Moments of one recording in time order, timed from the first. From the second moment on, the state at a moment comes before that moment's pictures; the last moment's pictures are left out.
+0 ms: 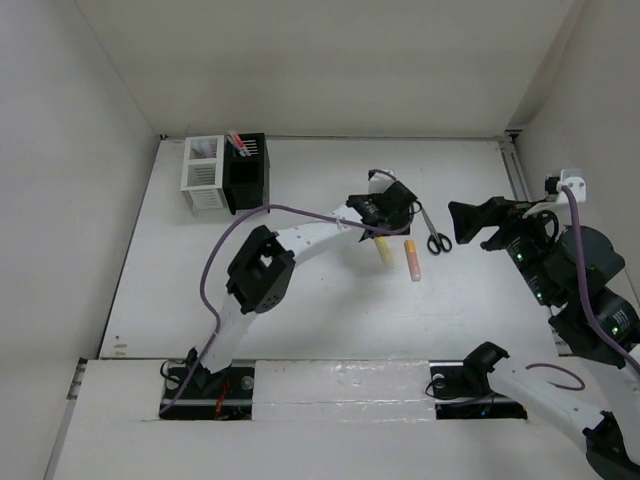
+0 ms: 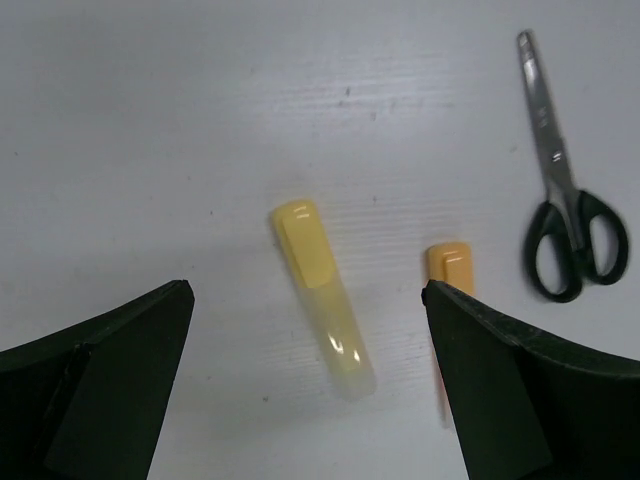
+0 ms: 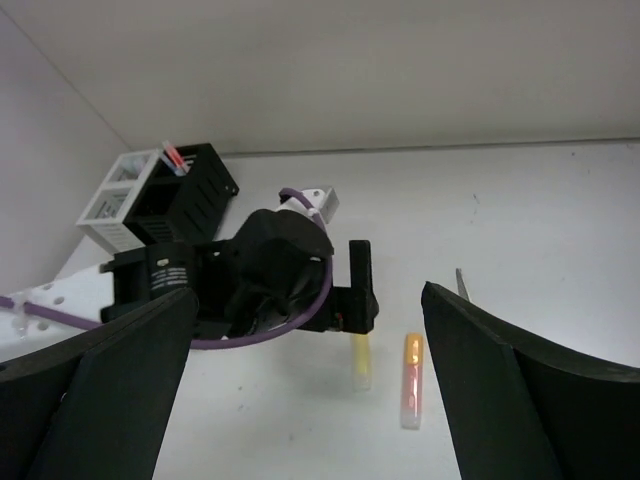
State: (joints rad) left arm -0.93 2.17 1.88 -0.59 -0.45 -0.76; right arm 0.61 0.66 1.26 -0.60 0.36 0.29
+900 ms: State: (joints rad) left arm -0.93 2.41 2.07 -0.76 -0.42 -0.90; right arm 0.61 0.58 1.11 -0.57 0.23 0.29
